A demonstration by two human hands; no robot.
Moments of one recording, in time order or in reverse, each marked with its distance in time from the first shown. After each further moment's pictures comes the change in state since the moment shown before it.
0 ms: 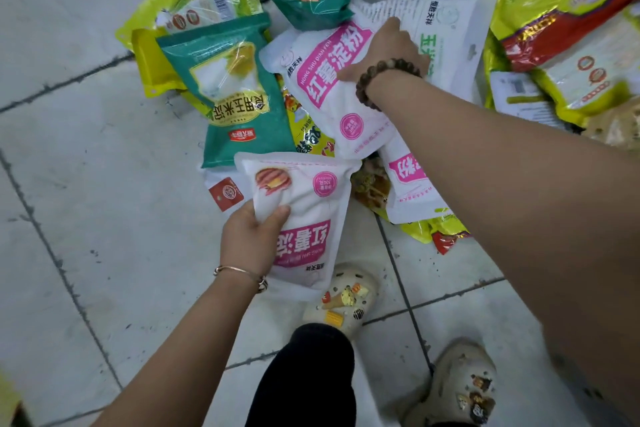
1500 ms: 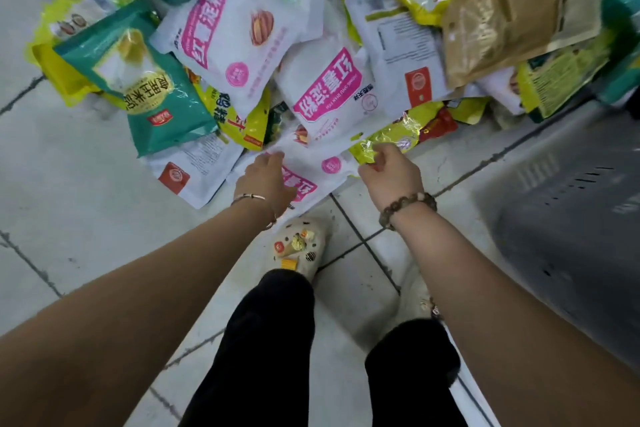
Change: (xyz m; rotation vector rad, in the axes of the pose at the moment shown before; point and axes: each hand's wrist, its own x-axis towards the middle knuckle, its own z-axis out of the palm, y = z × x) left_hand -0.020 0.016 0.105 0.997 -0.391 0.312; right_hand -0.188 0.221 0.023 0.582 -0.127 0.234
